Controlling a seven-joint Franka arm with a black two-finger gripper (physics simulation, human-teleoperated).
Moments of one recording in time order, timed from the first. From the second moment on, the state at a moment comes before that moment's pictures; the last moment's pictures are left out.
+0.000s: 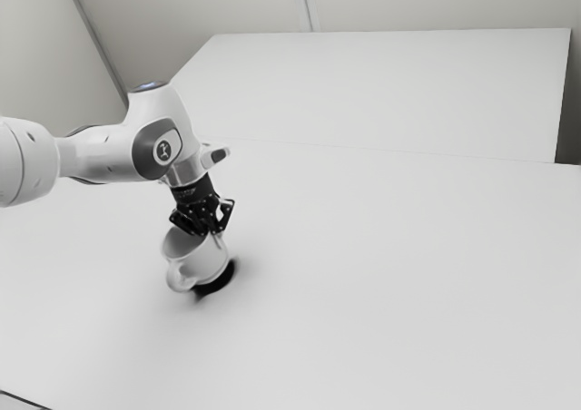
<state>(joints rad) -0.23 0.06 0.24 -2.15 -0.13 2.06 -0.27</state>
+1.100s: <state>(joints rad) -0.25 0.22 0.25 -1.96 -0.10 1.97 -0.39</state>
